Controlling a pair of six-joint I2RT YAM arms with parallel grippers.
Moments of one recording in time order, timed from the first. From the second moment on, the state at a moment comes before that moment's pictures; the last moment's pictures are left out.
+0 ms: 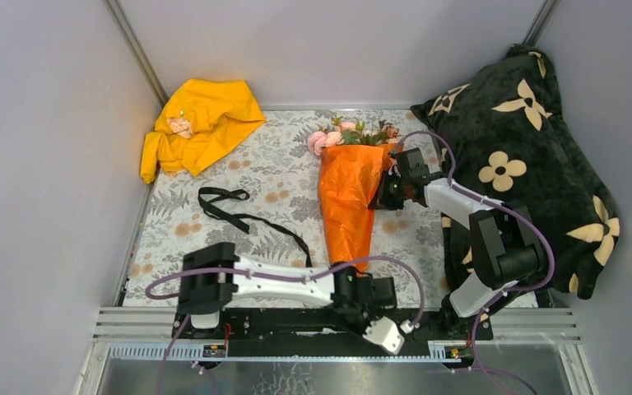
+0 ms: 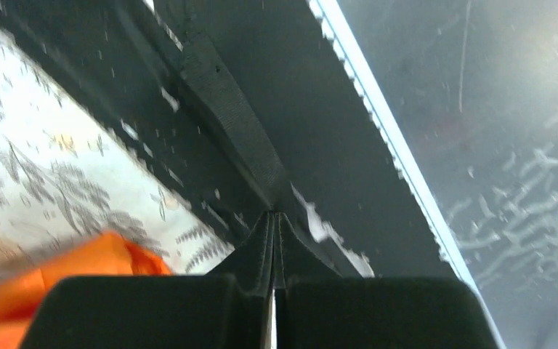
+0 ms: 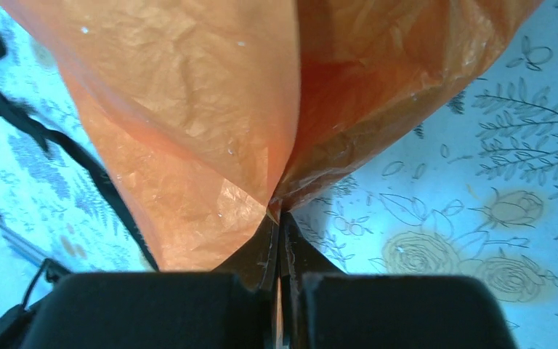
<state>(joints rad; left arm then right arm) -1.45 1.77 1.27 -0.82 0.35 0.59 0.32 1.63 0.94 -0.30 -0.32 0.52</state>
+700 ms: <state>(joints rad) -1.46 1.90 1.34 -0.29 -0.27 0.73 0.34 1.63 1.04 -0.33 -0.42 0.61</state>
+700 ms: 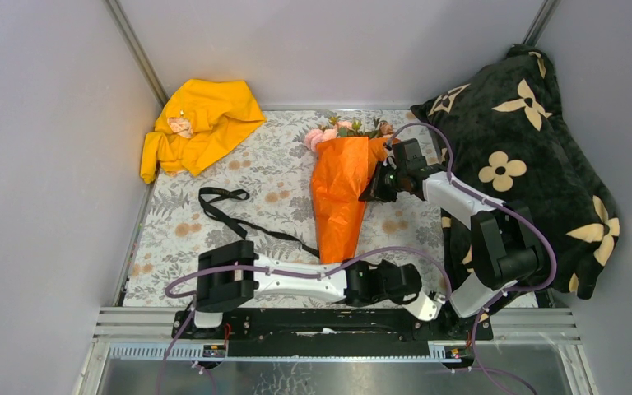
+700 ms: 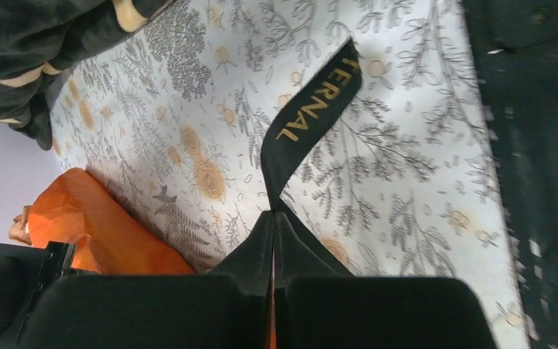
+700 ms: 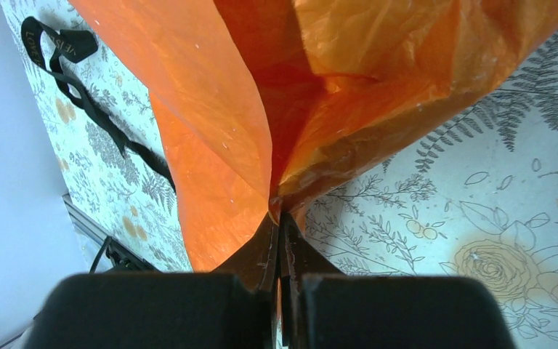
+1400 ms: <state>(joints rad) -1.36 1.77 1.66 -0.92 0.21 0.56 0.38 1.63 0.99 -0.31 -0.42 0.62</state>
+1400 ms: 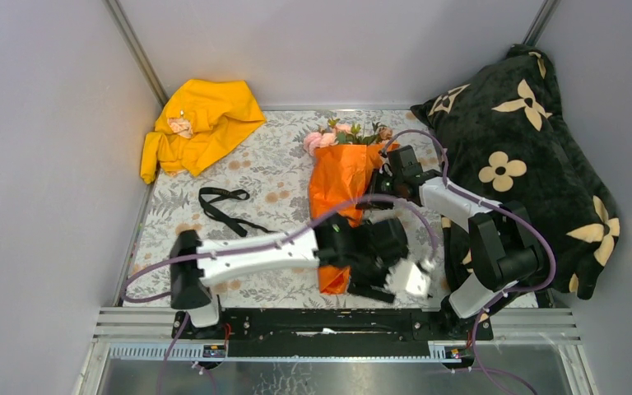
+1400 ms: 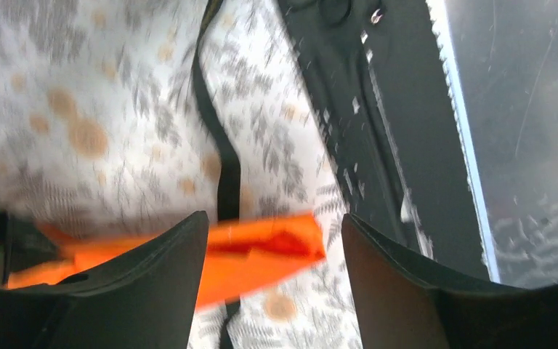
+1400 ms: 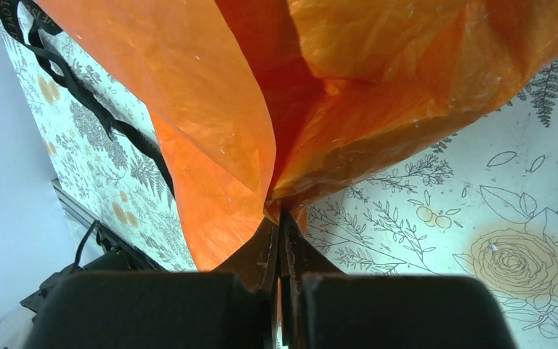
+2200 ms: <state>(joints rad) 0.16 1.96 1.52 -0.89 0.25 0.61 0.42 1.63 0.98 -0.29 -0.40 0.59</state>
